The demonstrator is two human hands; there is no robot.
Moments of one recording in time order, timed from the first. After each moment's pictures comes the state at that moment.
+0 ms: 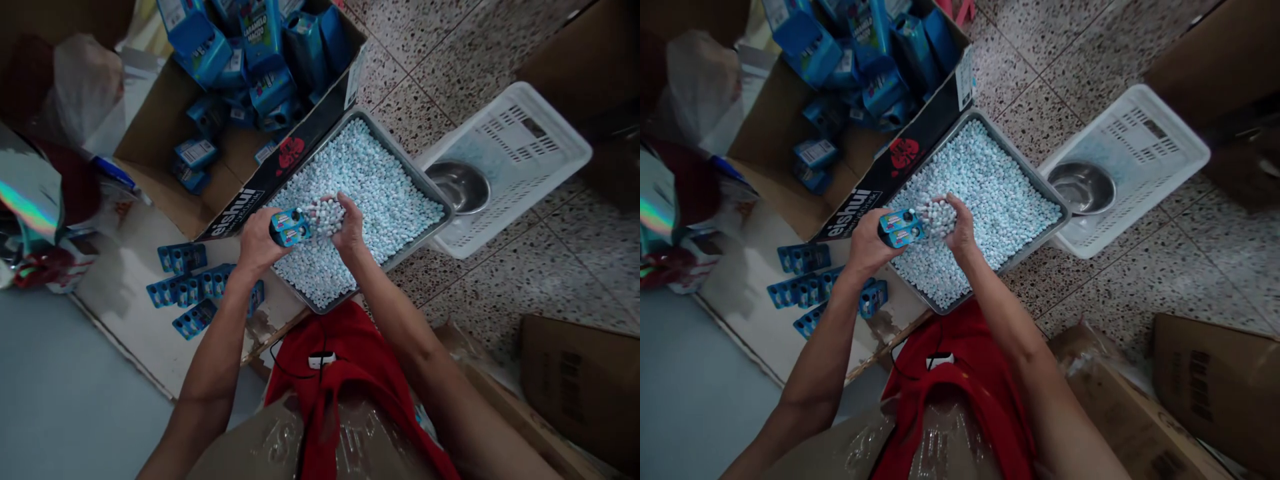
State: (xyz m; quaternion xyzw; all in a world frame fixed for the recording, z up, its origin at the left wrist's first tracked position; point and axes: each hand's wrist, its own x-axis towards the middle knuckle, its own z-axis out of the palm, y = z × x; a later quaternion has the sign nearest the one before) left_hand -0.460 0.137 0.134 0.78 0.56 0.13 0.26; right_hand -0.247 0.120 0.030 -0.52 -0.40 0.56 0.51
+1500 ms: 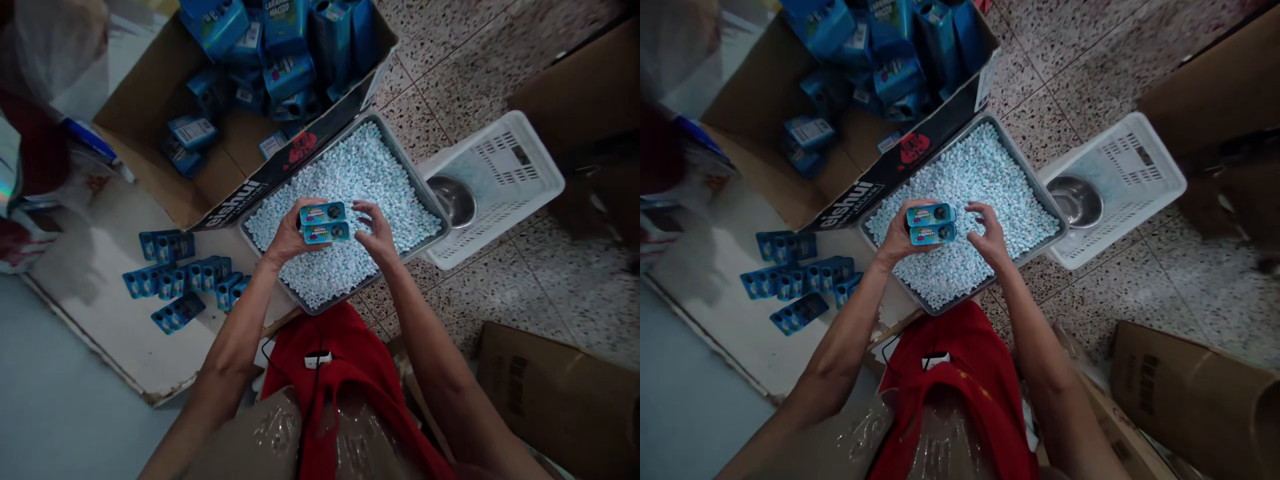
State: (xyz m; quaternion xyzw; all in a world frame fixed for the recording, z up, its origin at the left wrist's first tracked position) left_hand -0.413 0.140 0.077 0.65 0.39 0.36 0.54; right_hand -0.173 0.077 0.053 -0.63 -0.52 0.44 0.38
